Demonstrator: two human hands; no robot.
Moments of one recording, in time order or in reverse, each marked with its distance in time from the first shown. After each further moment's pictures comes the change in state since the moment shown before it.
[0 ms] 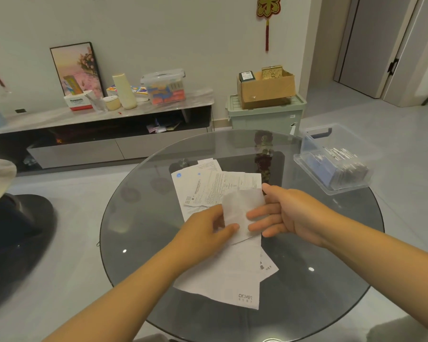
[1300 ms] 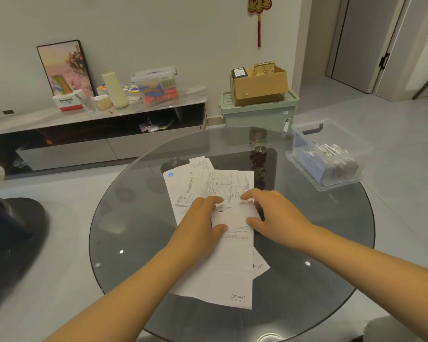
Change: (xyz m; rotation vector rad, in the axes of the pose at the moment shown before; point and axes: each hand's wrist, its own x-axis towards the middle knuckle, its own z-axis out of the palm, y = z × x) left_hand 0.017 -0.004 0.015 0.182 0.108 -0.063; right_hand 0.031 0.036 -0.010 -1.088 0.182 -0.532
